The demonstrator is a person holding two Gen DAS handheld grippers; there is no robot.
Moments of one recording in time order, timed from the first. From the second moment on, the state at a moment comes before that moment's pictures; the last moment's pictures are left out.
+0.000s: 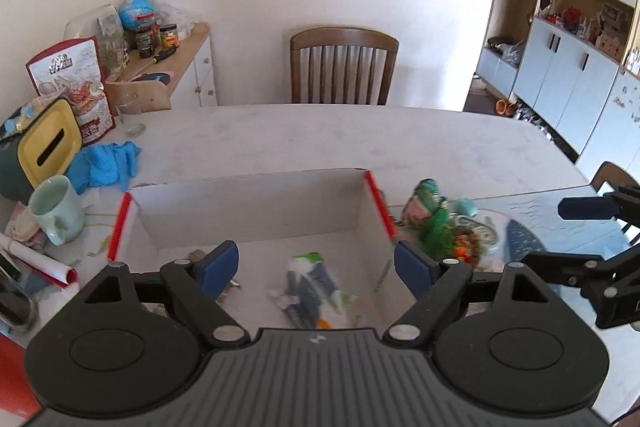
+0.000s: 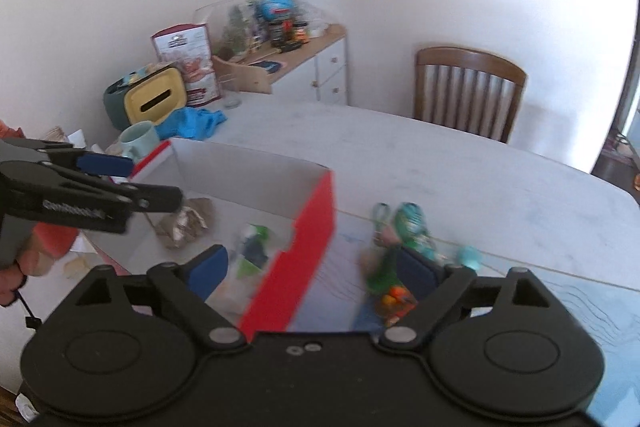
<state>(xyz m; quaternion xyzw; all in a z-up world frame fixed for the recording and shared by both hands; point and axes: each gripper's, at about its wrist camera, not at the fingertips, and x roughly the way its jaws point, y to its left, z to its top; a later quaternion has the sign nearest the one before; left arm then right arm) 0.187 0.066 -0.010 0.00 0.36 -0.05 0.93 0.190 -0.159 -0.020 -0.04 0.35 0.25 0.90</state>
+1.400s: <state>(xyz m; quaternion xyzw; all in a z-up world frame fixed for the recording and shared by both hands) 0.128 -0.097 -0.144 0.04 0.40 -0.14 0.90 0.207 -0.258 -0.132 -0.07 0.44 0.25 0.86</state>
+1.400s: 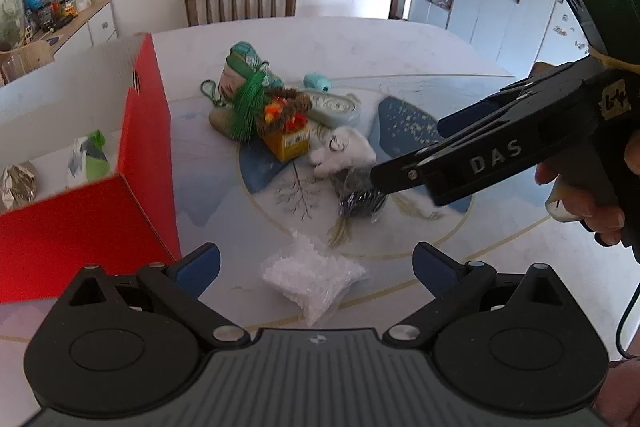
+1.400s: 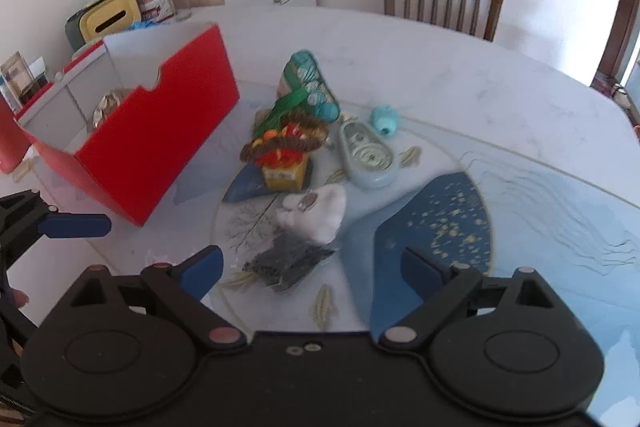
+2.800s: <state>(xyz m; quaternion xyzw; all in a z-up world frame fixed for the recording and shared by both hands) 0.133 -0.113 -0.165 0.06 0.42 -0.12 0.90 0.214 -0.246 -0.161 -0.06 0.45 0.26 0.85</state>
